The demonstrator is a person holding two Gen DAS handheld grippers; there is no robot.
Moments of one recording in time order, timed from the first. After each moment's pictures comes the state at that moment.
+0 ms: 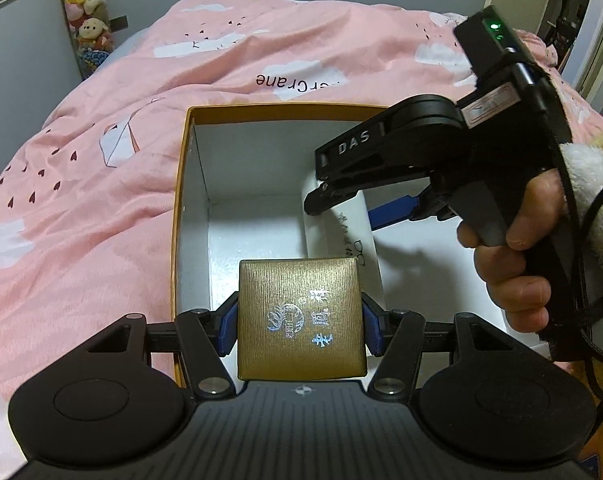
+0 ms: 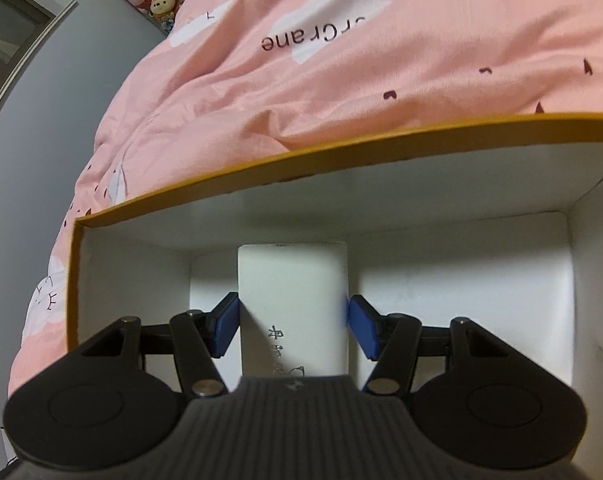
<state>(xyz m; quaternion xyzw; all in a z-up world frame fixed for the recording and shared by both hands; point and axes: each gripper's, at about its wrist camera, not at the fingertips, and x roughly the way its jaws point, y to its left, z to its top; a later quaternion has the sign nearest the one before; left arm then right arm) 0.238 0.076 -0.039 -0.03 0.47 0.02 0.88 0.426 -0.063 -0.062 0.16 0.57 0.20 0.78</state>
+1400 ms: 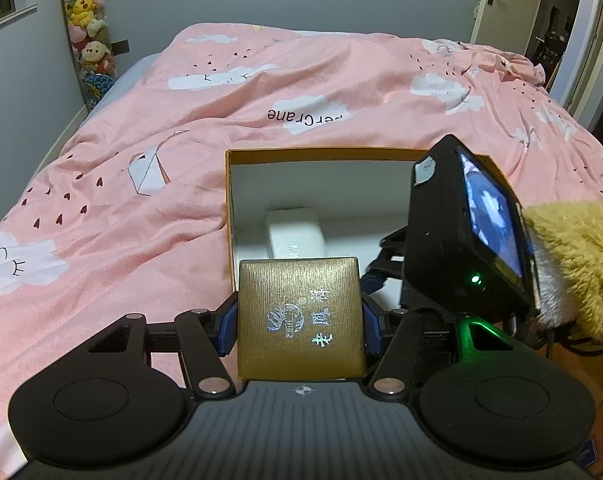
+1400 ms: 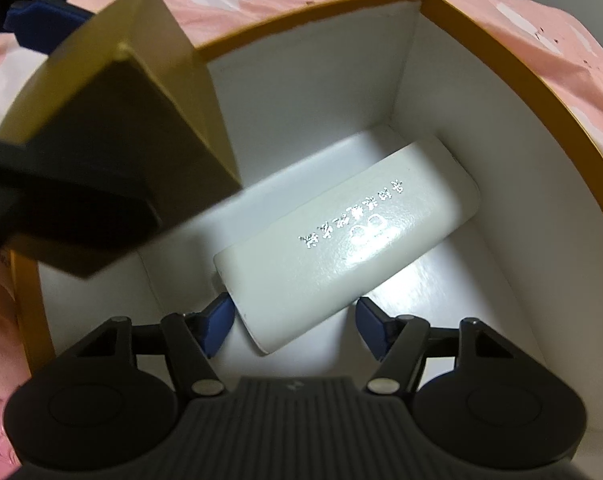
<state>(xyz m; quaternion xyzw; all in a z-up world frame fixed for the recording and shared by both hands) 0.216 0.103 -0.006 -0.03 0.44 0.00 0.90 0.341 0.007 -0.073 -0.30 0.44 0.48 0.70</state>
